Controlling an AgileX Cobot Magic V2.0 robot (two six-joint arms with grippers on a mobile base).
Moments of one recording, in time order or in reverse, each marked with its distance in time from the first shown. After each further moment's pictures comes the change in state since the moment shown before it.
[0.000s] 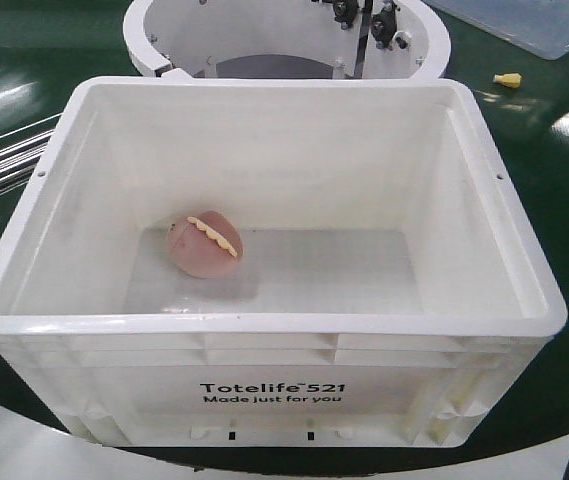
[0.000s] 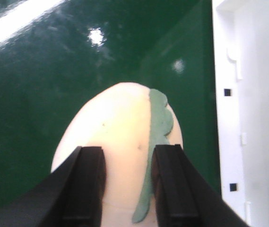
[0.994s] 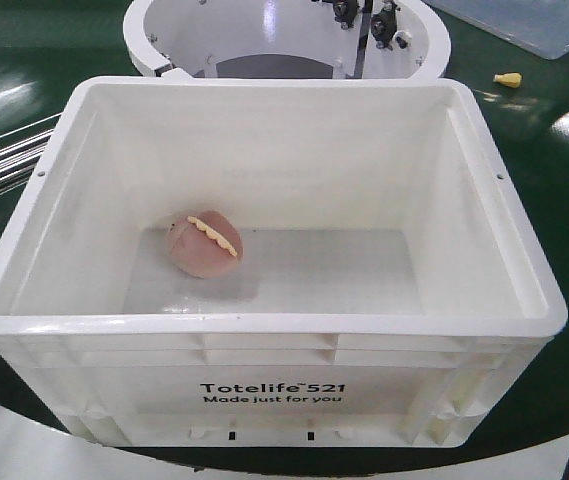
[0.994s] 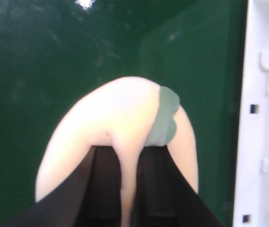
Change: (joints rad) left arm 0.003 0.161 -0.084 0.007 0.022 -0.074; right arm 0.000 0.000 0.000 -0.001 0.012 0.000
